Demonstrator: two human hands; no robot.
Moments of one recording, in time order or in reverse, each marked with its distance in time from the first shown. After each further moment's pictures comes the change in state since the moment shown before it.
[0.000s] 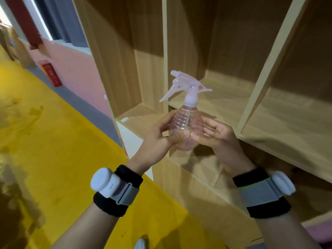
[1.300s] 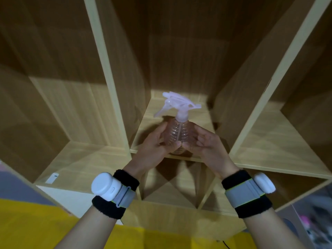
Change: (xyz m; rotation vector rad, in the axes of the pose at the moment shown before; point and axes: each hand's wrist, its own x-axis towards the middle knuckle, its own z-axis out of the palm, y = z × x) left_hand 0.234 -0.077 -0.001 -0.136 -0.582 0.039; right_hand 0.124 0.023 -0.021 -0.145 0.517 0.019
